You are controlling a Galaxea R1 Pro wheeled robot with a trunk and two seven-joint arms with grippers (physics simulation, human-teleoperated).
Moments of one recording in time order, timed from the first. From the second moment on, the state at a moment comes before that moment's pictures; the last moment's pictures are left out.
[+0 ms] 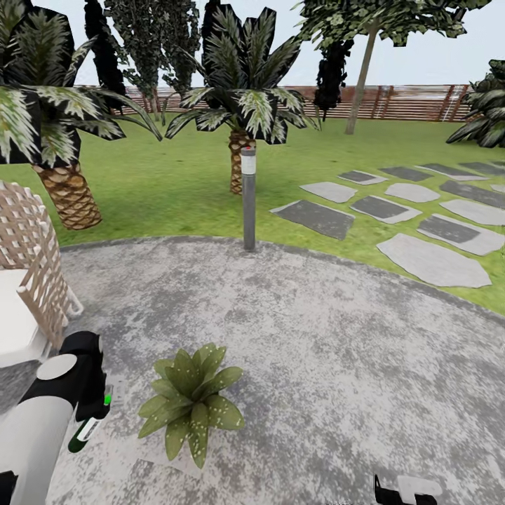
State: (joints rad) left arm -0.78 0.22 0.20 -0.80 -1.62 0.16 -1.57; right arm -0.38 -0.10 -0.63 -0.10 0.60 -0.53 -0.18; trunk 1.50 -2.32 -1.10
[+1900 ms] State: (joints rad) left arm -0.81 0.23 0.31 -0.76 -1.52 0.16 -1.47; right arm -0.38 -0.11 -0.63 -0.10 0.60 -0.53 -0.18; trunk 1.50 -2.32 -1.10
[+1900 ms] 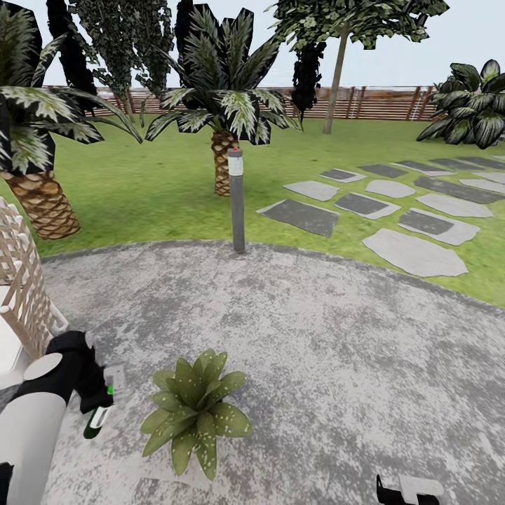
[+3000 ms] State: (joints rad) left arm -0.60 0.27 0.47 -0.75 -1.37 -0.04 -1.27; right arm -0.38 -0.11 -0.63 -0.10 0.60 -0.53 -0.18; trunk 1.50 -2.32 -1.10
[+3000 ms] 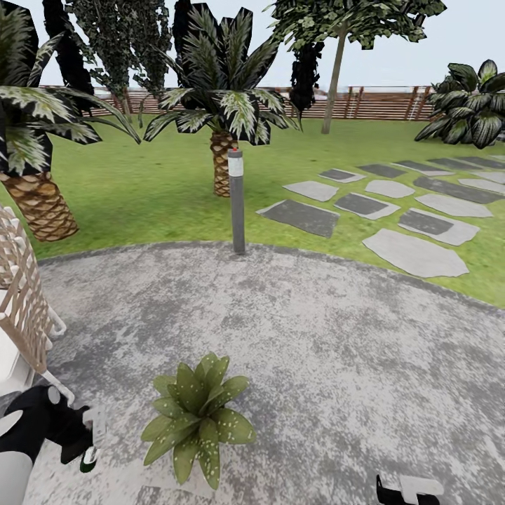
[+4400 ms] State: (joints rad) left arm -0.50 0.23 0.54 -0.75 -1.37 -0.02 -1.15; right arm -0.38 -0.11 -0.63 -0.10 0.60 -0.53 -0.18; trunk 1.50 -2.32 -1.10
